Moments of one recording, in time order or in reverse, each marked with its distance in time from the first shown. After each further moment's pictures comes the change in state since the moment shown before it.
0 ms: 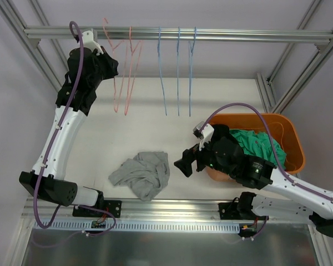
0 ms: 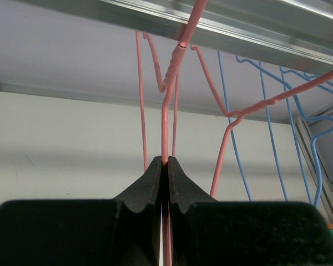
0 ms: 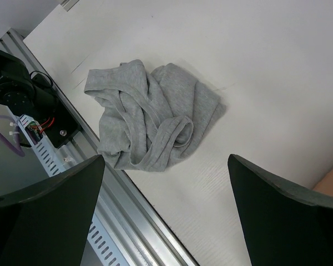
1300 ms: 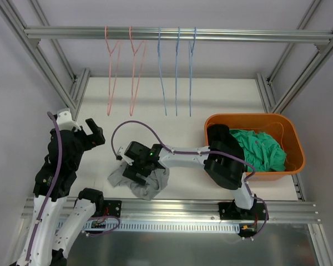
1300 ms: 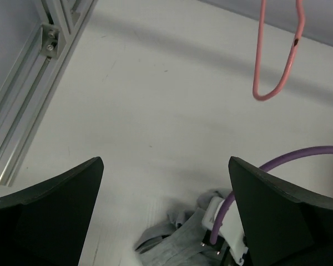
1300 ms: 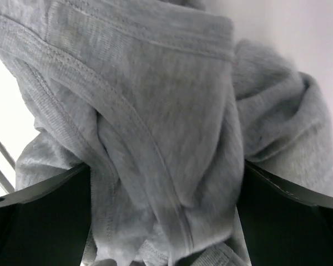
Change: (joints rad) left arm 0.020 -0.846 -0.686 -0.321 -0.218 0.023; right arm 0.094 1.218 0.594 -0.066 -0.166 -0.367
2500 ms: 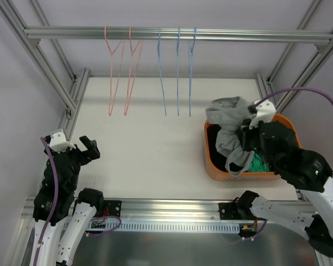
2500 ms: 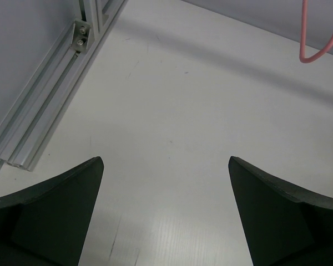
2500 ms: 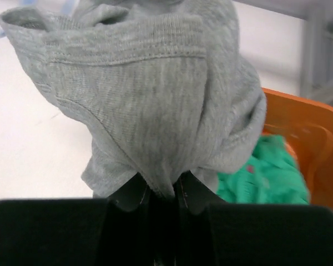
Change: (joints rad) left arm 0.000 -0.292 -0.176 -0.058 -0.079 0.033; right arm -0.312 -1.239 -0.100 -0.538 0.549 0.214
